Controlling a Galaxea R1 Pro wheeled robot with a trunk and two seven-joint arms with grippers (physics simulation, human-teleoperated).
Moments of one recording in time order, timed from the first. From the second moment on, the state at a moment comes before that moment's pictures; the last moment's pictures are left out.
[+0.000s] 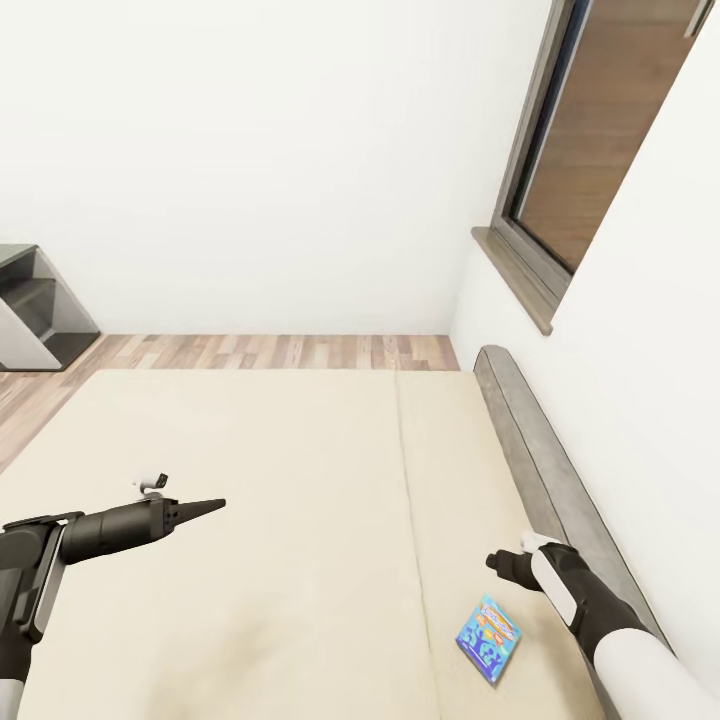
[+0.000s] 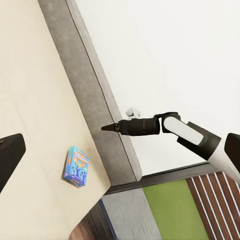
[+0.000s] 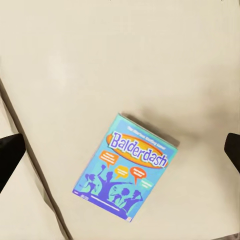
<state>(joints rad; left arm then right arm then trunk) -0.47 0.26 0.36 -1.30 -0.03 0.96 -1.57 -0.63 -0.17 0.05 -0.62 -0.42 0.61 -0.13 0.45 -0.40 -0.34</state>
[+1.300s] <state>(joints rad) -0.47 0.26 0.36 -1.31 -0.03 0.96 -1.57 -0.63 -0.16 0.05 -0.62 -0.42 0.61 -0.13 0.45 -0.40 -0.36</state>
